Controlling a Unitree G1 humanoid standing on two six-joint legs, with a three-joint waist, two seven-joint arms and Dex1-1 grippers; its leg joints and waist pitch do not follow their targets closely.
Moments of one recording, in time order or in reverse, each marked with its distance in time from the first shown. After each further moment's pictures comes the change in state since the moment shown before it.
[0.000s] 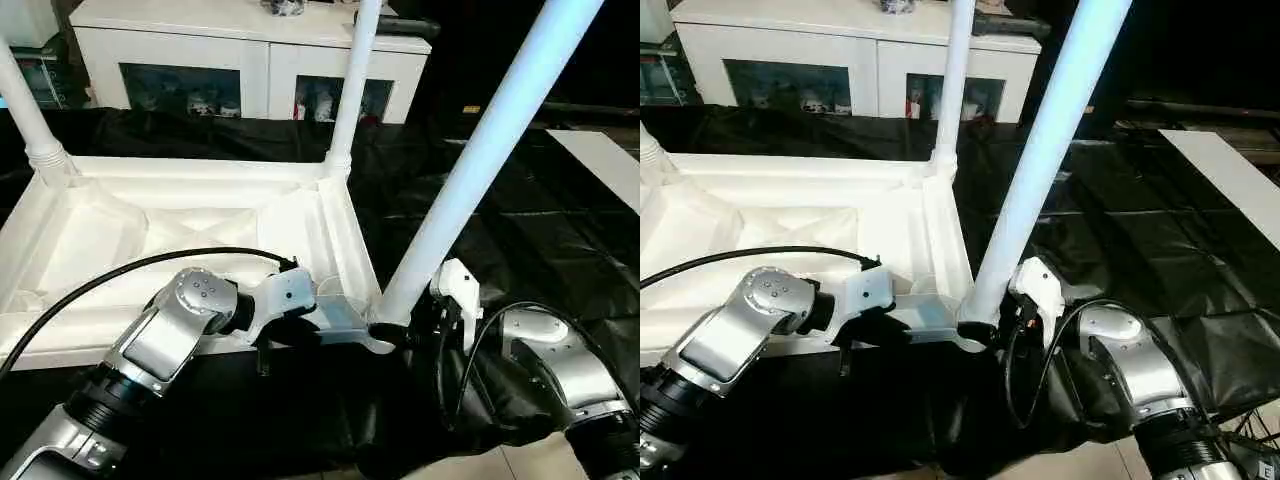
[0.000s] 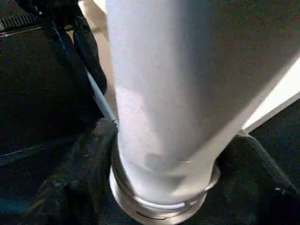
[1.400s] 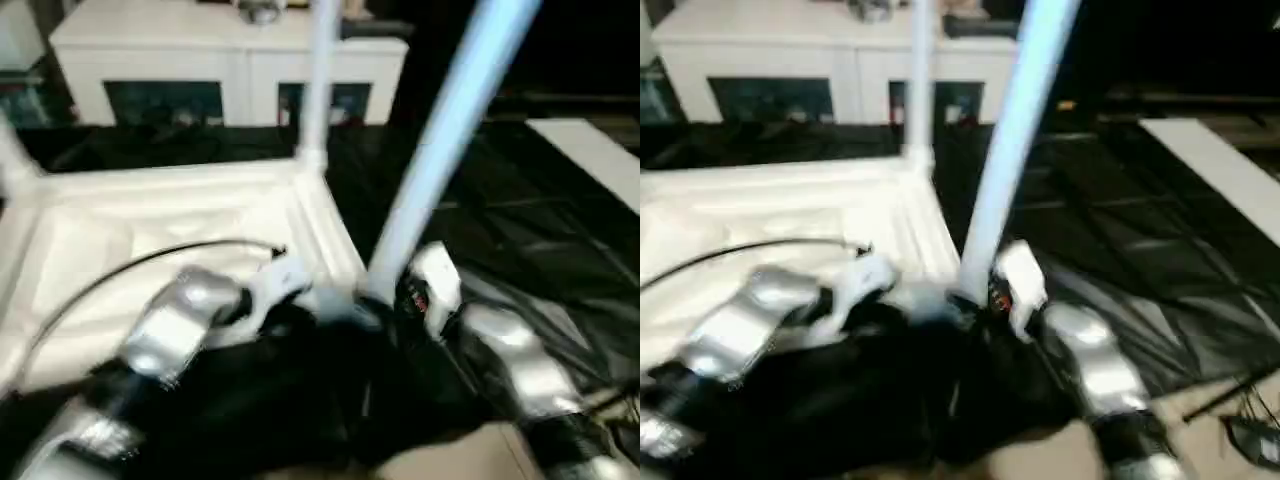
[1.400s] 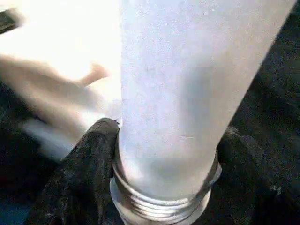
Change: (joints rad) left arm -0.065 -0.169 0.058 0.168 0.024 0.108 0.249; right arm -0.079 0.283 -0.080 0.153 -0.097 0.028 -0.525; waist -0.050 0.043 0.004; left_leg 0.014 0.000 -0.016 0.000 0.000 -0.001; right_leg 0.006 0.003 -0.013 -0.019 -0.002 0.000
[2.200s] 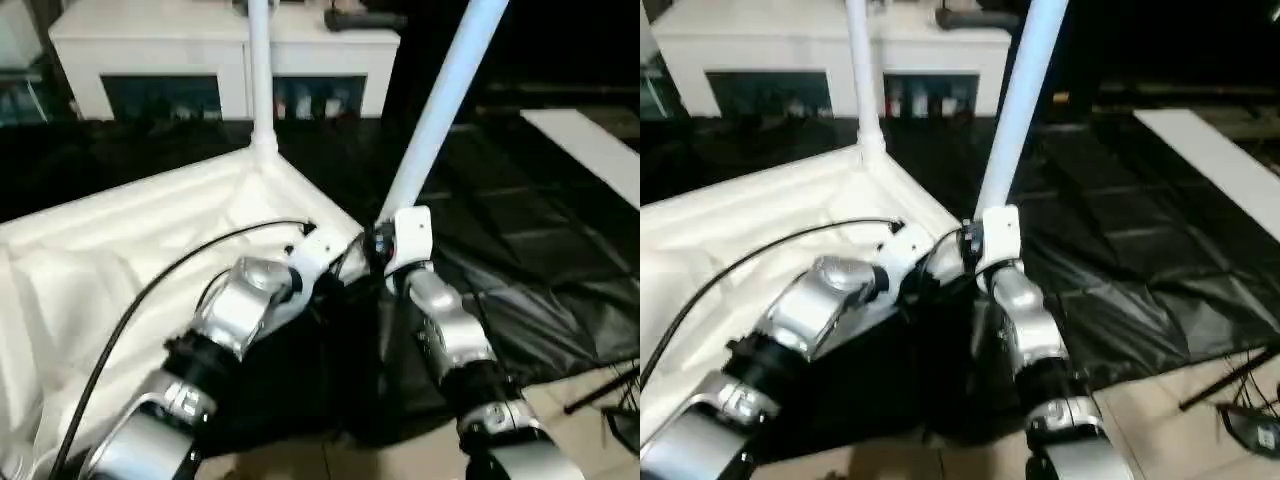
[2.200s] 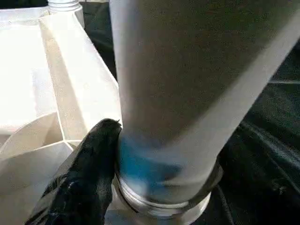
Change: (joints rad) left arm -0.114 -0.171 0.025 0.188 0.040 0.014 0.212; right arm -0.202 0.208 -0.104 0.237 -0.079 -0.019 -0.485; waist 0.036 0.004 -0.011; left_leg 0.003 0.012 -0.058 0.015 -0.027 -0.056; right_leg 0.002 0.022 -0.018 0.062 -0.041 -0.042
